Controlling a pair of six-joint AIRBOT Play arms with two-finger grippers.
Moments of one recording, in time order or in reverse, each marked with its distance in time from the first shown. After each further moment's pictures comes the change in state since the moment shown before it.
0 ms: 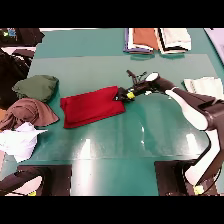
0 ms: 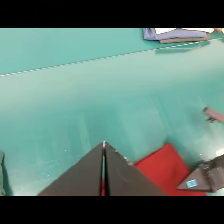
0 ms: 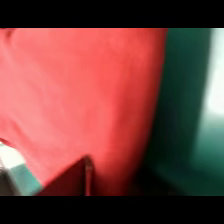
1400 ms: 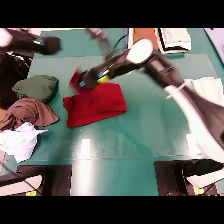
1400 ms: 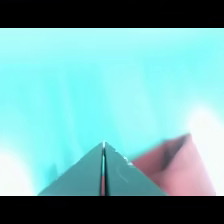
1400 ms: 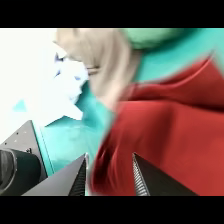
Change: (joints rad) left arm 0.060 -0.170 0.029 -0.036 0.020 -0.026; right arm 0.377 0.240 0.377 -0.208 -0.056 0.050
